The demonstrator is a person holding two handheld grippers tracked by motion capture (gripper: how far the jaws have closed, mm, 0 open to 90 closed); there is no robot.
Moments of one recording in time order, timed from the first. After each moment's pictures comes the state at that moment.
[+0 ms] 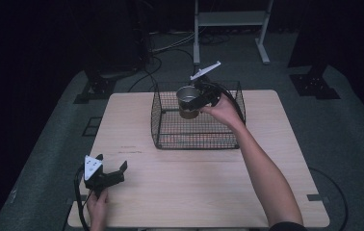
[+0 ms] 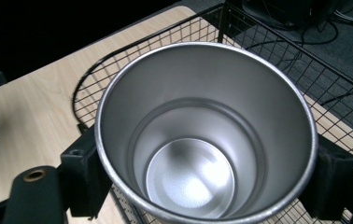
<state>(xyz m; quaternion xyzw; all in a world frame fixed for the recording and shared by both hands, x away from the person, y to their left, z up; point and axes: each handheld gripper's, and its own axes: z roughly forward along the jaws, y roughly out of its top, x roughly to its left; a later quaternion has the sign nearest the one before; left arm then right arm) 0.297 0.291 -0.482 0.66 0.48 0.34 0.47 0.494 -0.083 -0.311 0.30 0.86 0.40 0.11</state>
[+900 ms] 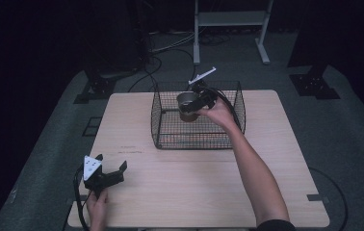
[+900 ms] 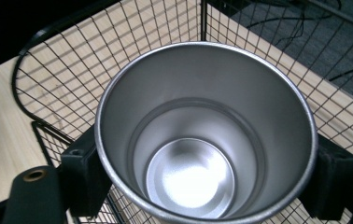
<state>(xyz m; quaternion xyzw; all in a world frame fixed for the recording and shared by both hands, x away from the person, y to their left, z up) 0.297 0.292 -0.482 0.66 0.48 0.34 0.47 0.520 -0.077 -0.349 0.34 0.86 0.38 0.09</state>
